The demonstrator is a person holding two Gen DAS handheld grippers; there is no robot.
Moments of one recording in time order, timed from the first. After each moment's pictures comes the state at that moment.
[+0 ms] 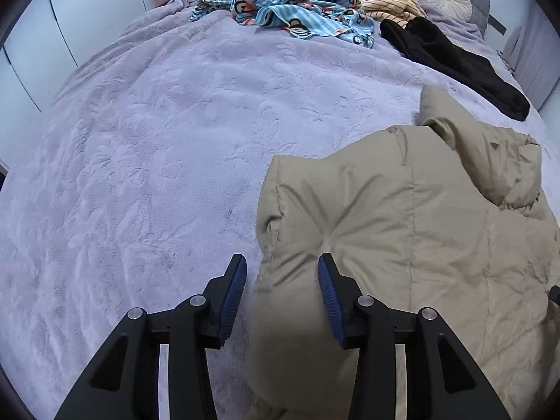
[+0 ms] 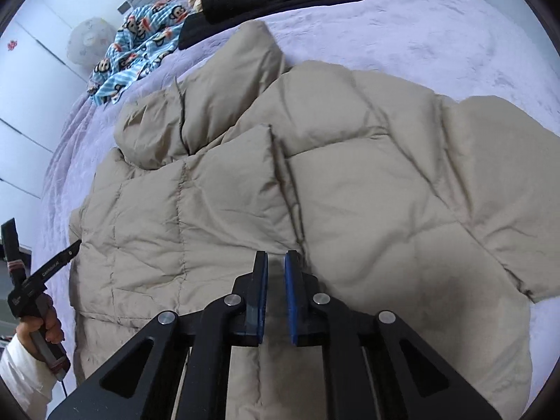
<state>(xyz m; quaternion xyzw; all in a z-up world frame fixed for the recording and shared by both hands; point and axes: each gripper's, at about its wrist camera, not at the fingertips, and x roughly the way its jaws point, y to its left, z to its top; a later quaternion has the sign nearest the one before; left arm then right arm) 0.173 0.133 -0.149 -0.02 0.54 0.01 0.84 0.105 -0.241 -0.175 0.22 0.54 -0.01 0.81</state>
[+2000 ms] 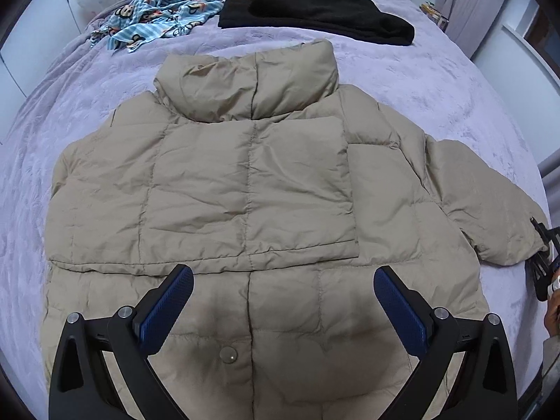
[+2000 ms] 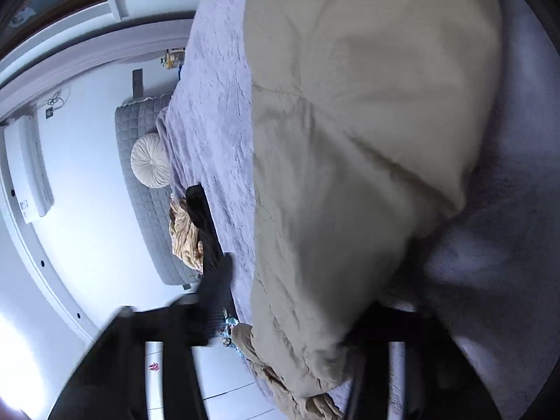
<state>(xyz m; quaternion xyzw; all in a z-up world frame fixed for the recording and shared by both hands) 0.079 -0.149 -0.100 0.01 0.58 -0.08 0.81 -0.061 -0.630 -0.268 0.77 0.22 -0.08 0.60</state>
